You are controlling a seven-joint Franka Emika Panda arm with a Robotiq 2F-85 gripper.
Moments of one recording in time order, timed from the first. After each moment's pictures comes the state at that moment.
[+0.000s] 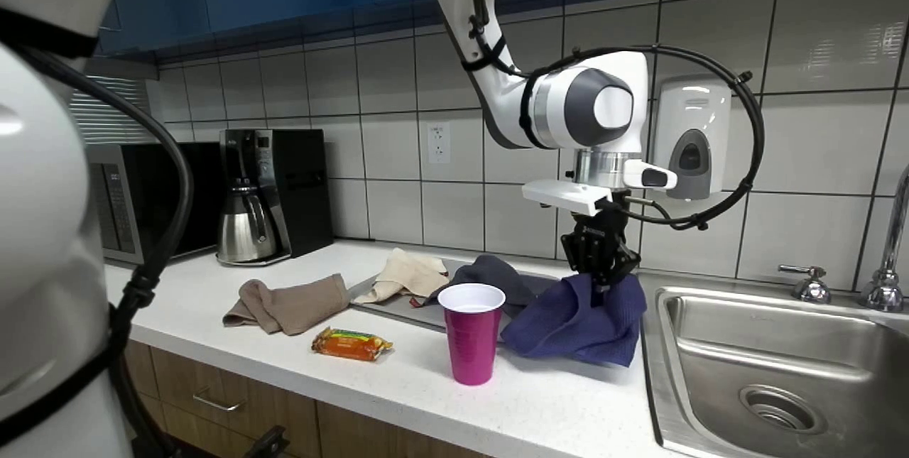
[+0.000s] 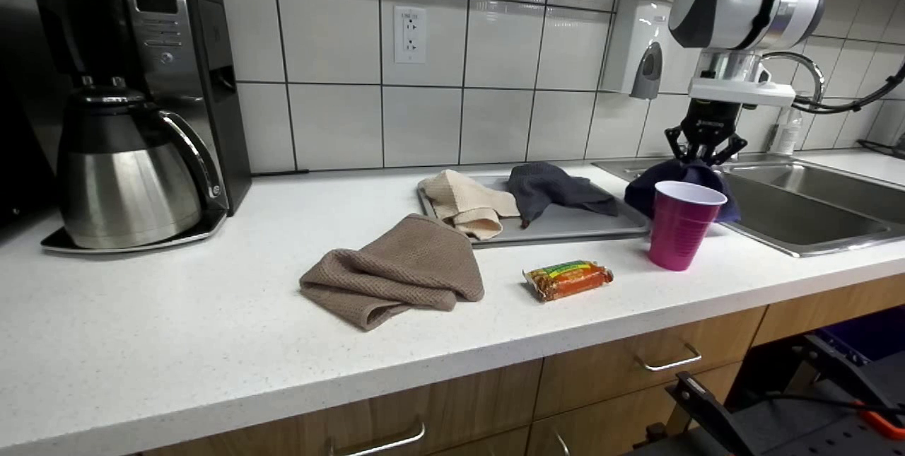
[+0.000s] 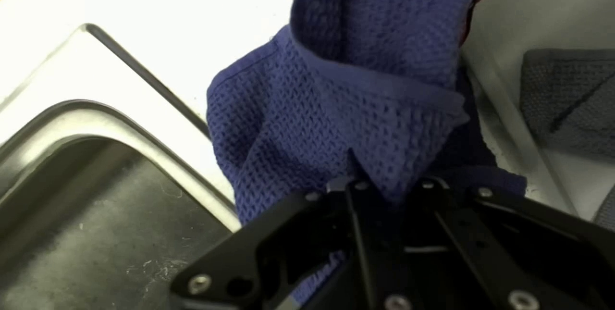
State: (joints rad) arm -0.25 0.35 -0.22 -2.09 0.12 2.40 0.11
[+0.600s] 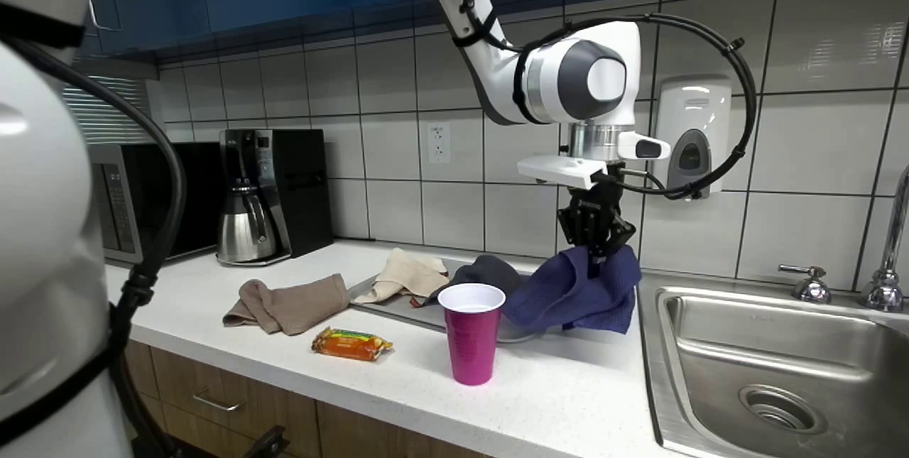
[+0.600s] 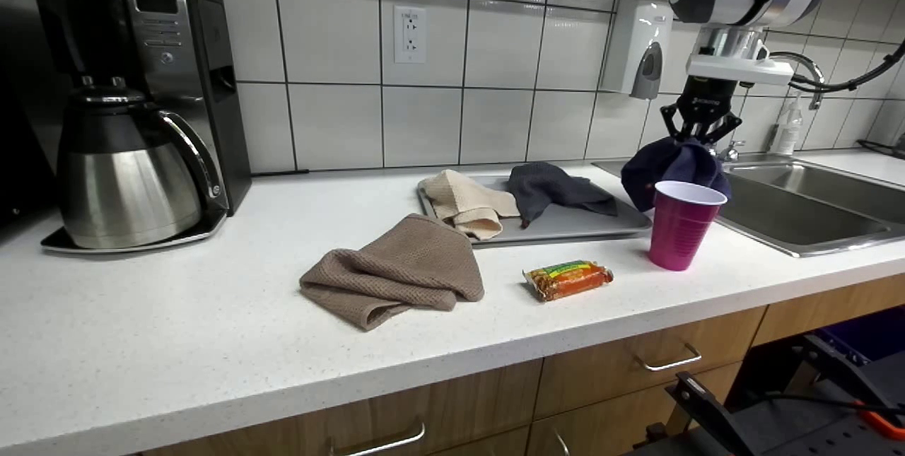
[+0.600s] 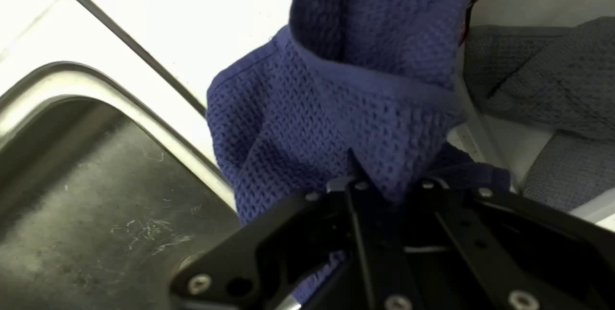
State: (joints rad) arm -0.24 0.28 -0.20 -2.08 0.13 2.40 0.10
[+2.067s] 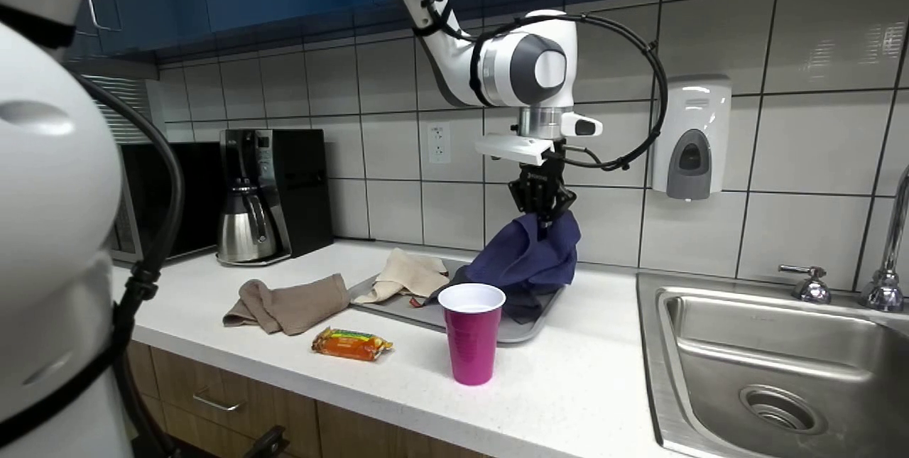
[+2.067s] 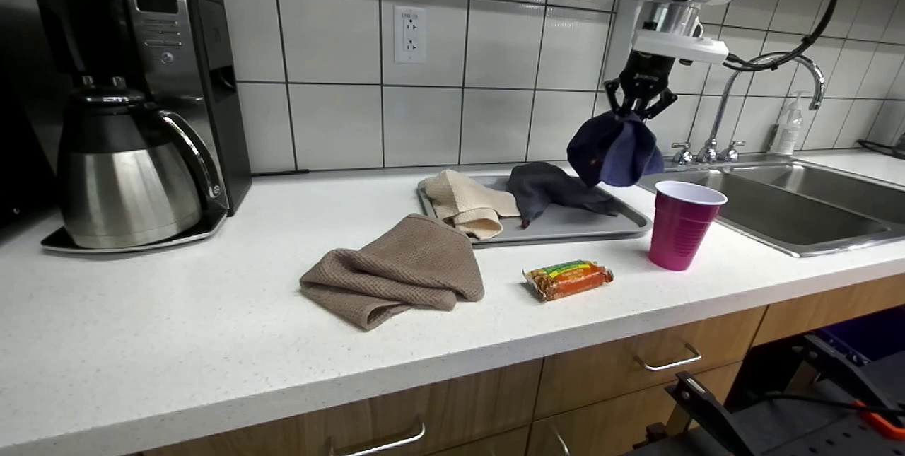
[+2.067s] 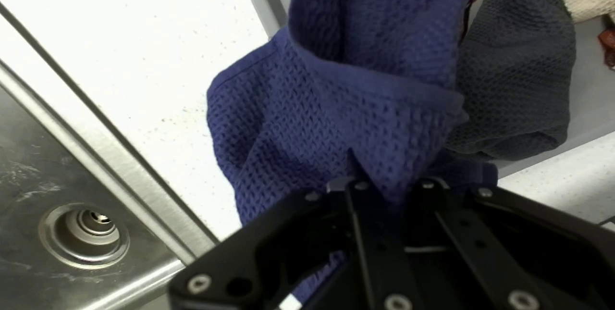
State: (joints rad) arm -0.16 0.28 -0.11 -2.02 0.15 2.40 0.08
